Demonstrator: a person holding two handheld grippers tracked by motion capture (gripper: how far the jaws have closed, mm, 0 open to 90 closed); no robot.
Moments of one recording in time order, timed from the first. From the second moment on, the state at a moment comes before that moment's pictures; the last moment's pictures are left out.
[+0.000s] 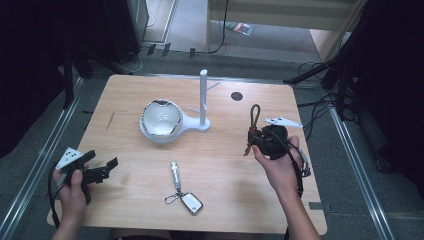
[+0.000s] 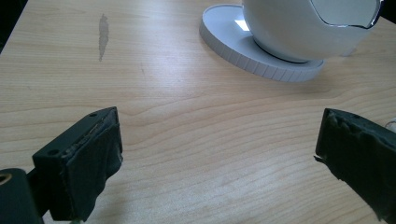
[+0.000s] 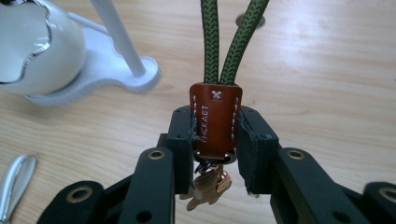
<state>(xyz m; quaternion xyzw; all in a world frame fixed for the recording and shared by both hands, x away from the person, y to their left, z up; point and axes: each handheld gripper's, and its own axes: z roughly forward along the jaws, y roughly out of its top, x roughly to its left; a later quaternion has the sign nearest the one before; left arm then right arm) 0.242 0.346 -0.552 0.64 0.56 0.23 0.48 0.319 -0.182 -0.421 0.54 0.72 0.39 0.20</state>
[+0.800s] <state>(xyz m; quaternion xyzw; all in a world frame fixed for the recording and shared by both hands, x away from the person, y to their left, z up) 0.243 0.346 -0.552 0.64 0.56 0.23 0.48 0.331 -0.184 -0.400 0.45 0.67 0.50 0.32</state>
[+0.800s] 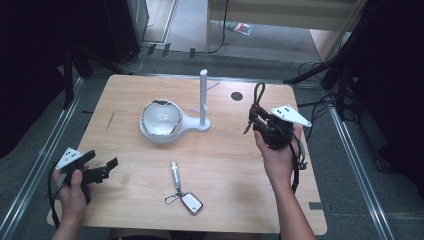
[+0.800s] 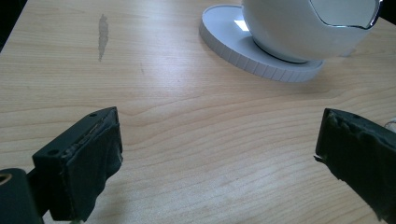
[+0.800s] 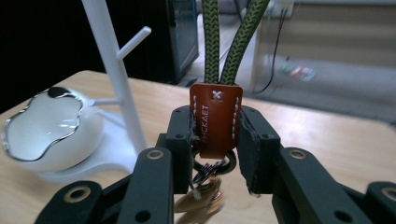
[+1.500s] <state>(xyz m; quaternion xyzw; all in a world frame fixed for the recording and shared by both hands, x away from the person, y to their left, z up) 0.242 0.347 -0.552 0.64 0.56 0.23 0.48 0.352 -0.158 -0.405 0.41 0.69 0.50 0.33</state>
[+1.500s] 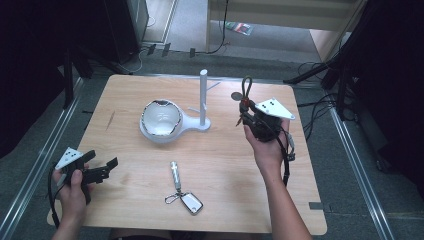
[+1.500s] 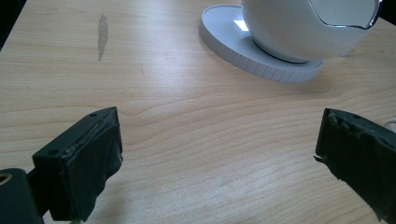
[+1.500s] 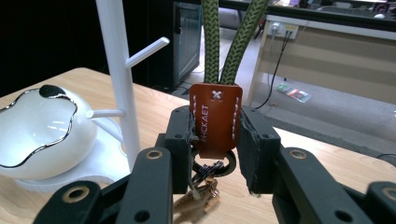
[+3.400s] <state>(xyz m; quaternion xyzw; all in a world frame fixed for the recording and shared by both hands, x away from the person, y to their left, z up) 0.243 0.348 -0.552 0.64 0.56 0.23 0.48 0.410 -0.115 -0.421 0.40 0.75 0.49 0.20</state>
